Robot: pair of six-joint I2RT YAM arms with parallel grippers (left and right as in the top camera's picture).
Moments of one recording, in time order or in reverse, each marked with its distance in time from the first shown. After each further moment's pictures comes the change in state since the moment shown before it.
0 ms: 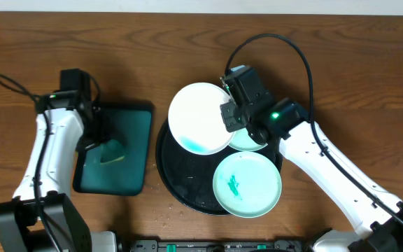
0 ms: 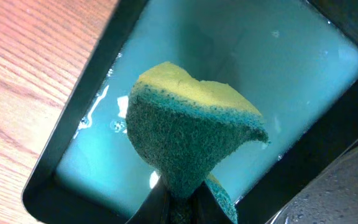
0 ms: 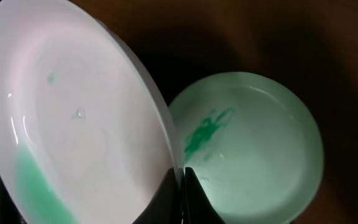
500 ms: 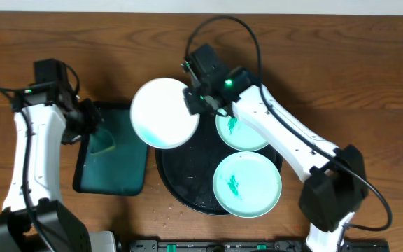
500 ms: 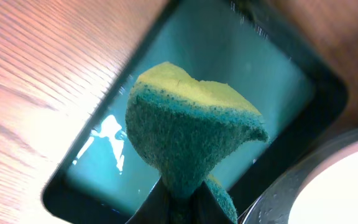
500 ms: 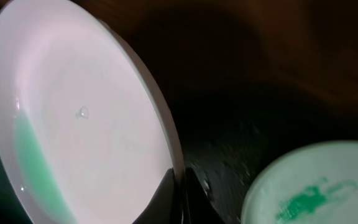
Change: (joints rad) left arm 0.082 -0.010 0.134 -0.076 0.054 0.026; right arm 0.055 0.389 0.403 -0.074 -0.188 0.044
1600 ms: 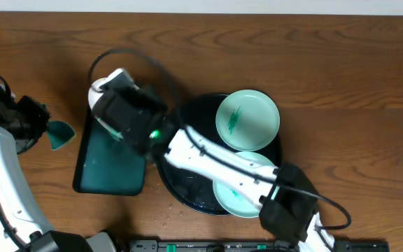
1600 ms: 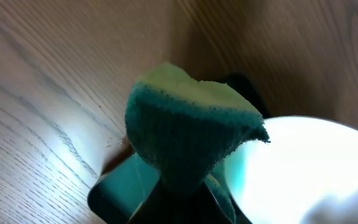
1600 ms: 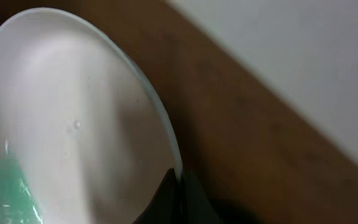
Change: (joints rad) left arm 0.316 -0.110 0.138 -0.060 0.109 0.002; right arm 0.405 0.162 0.184 0.277 0.770 -0.249
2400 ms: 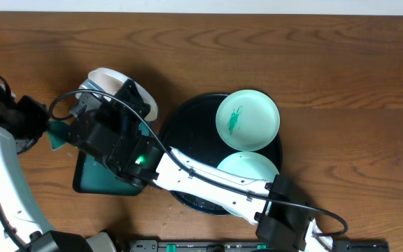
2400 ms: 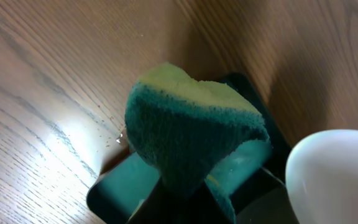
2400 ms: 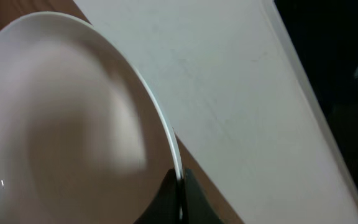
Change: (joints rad) left arm 0.000 0.000 0.000 0.000 0.004 0.000; right arm 0.105 0.000 0.000 0.230 0.387 -0.501
